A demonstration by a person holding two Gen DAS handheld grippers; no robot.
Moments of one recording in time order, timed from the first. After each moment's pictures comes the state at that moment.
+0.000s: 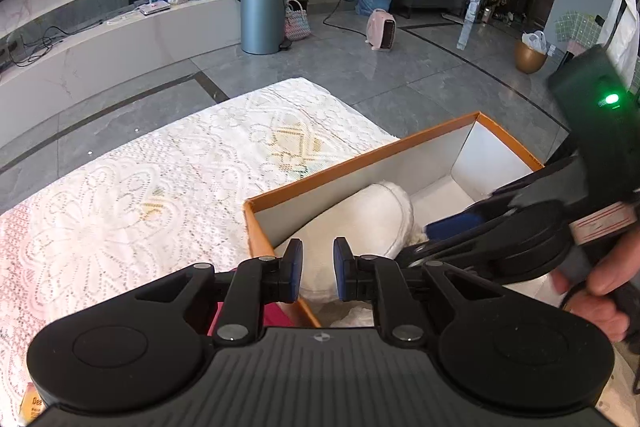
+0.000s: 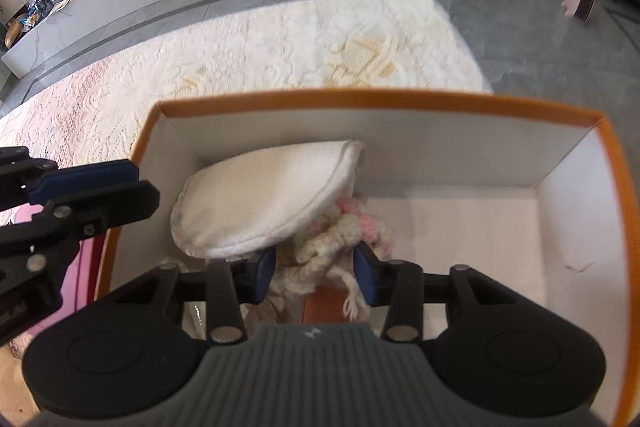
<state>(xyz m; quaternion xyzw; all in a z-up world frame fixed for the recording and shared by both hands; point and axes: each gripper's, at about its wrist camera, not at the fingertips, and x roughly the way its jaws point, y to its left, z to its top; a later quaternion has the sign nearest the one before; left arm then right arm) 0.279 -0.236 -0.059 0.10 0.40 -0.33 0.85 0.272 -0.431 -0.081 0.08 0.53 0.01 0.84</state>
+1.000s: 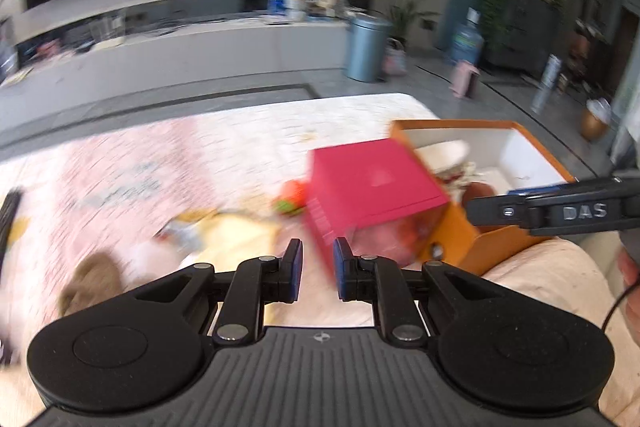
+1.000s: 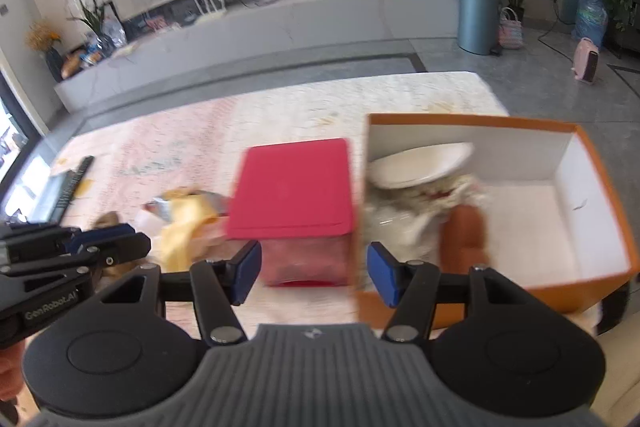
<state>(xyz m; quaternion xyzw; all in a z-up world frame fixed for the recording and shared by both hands) 0.130 -0.056 -0.016 0.02 0.37 -0.18 0.91 0.108 -0.287 0.012 0.10 0.41 0.06 0.91</state>
